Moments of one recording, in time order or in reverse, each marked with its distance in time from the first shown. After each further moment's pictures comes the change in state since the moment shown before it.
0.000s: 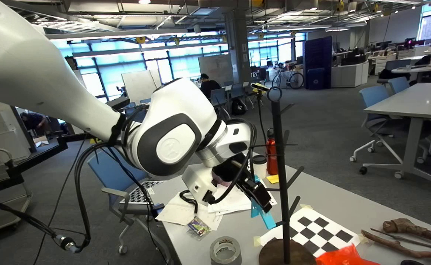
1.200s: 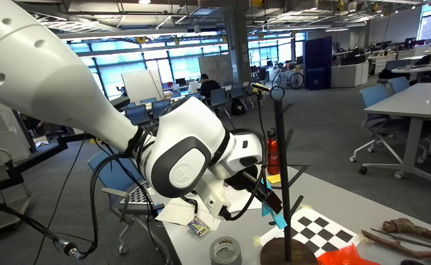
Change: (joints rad) arm -0.006 0.119 -0.008 0.013 0.086 0.223 -0.061
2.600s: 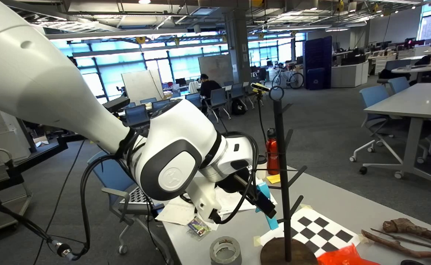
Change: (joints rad) arm -0.002 -0.039 0.016 -0.058 0.013 0.000 -0.013
